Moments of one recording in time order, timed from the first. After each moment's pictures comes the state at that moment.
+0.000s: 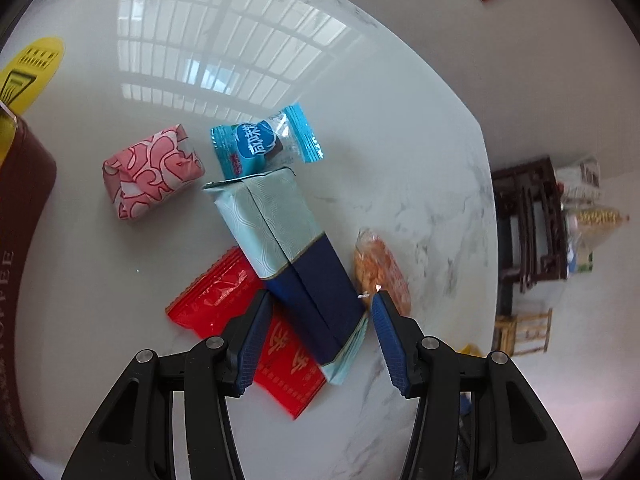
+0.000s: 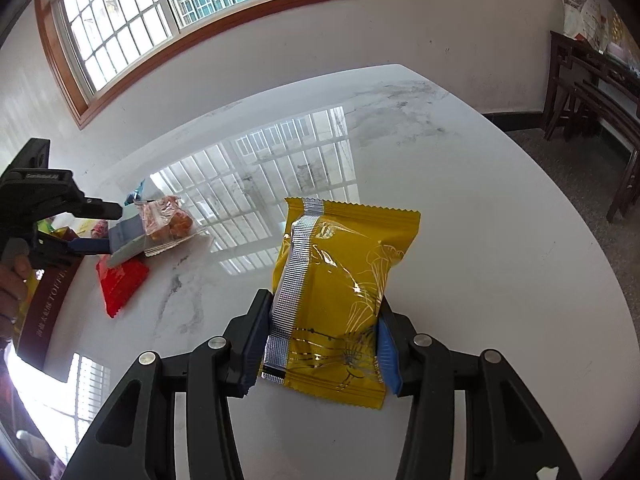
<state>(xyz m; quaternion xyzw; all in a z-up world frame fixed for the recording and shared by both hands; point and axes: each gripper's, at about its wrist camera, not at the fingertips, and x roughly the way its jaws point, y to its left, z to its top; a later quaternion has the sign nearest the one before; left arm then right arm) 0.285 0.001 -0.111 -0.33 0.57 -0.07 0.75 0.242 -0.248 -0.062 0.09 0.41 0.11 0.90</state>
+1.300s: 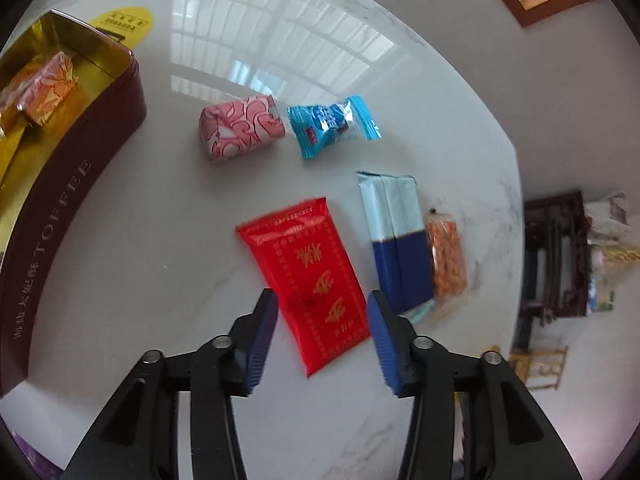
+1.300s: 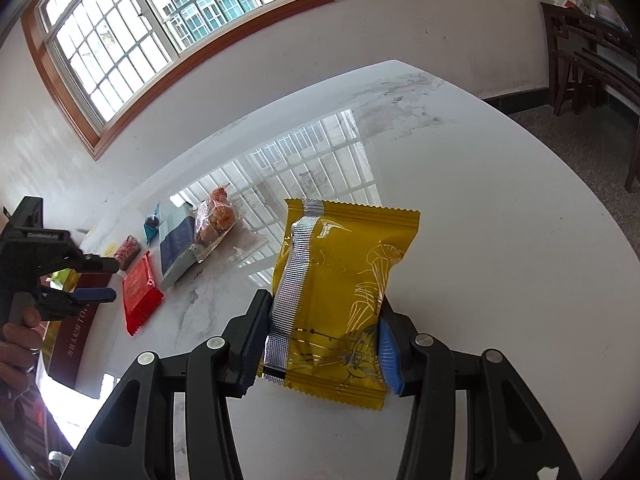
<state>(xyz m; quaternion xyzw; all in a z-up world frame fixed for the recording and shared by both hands) 0.249 -0.010 -0.108 -0.32 0.58 0.03 0.75 0.238 -0.264 -0.065 0.16 0.40 0.13 0.89</state>
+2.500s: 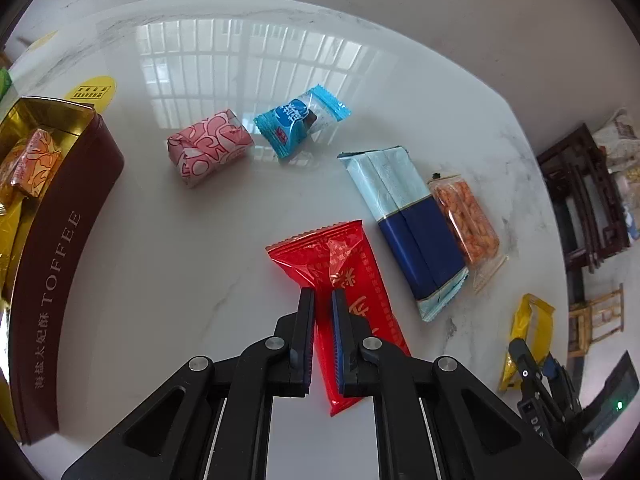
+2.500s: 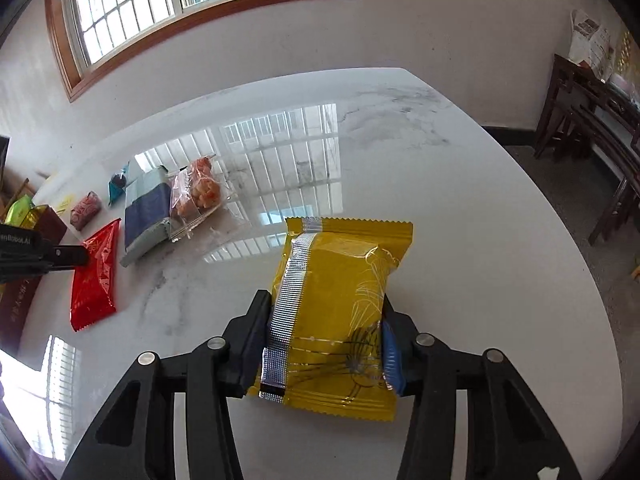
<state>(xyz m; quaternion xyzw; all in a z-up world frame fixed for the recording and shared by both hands) 0.249 -0.034 -0.120 -0.18 0.56 0.00 0.81 0.252 -0.227 -0.061 0.03 0.42 0.08 0.90</state>
